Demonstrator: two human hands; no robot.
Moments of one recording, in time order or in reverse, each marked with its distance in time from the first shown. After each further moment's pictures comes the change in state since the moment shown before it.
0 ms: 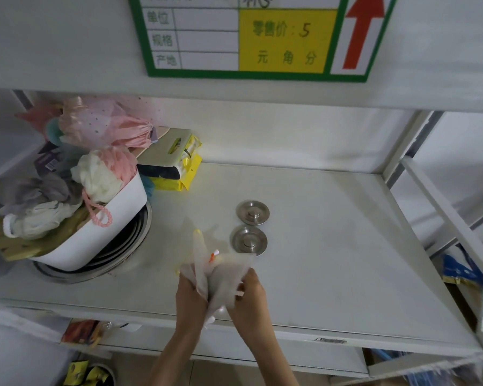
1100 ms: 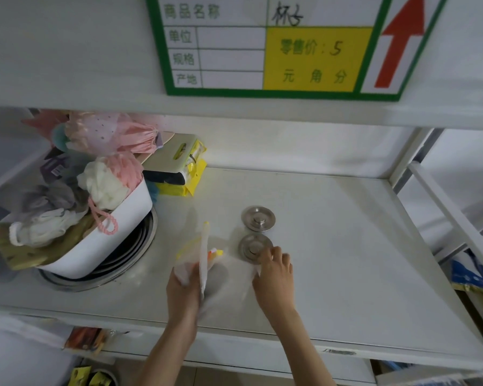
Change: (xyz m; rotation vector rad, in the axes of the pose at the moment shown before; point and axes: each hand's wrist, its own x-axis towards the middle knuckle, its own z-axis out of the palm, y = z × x) left_hand 0.027 0.010 -0.012 -0.170 0.113 -0.178; right_hand 0.061 0.027 -0.015 -0.532 0.145 0.023
